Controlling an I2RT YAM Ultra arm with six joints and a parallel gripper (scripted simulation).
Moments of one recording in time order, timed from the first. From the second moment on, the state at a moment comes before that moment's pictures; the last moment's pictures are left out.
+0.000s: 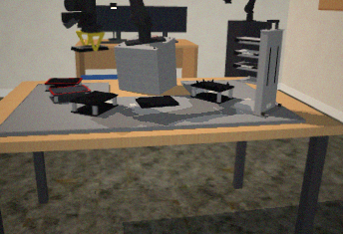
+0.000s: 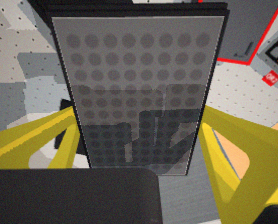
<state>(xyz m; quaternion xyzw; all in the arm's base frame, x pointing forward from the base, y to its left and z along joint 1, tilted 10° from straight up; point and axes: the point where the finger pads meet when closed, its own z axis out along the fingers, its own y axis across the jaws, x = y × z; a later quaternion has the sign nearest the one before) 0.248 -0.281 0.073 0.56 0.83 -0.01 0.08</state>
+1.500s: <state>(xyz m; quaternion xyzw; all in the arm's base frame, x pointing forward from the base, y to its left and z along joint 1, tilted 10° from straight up) 0.146 -0.358 0.069 0.63 0.77 0.00 0.08</state>
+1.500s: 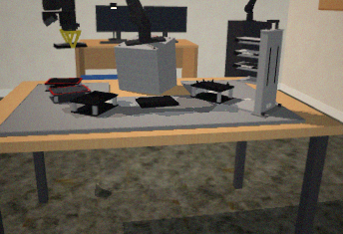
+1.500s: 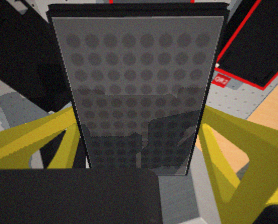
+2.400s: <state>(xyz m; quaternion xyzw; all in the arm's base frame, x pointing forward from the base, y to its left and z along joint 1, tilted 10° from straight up) 0.133 -0.376 0.035 0.62 0.78 0.00 0.08</state>
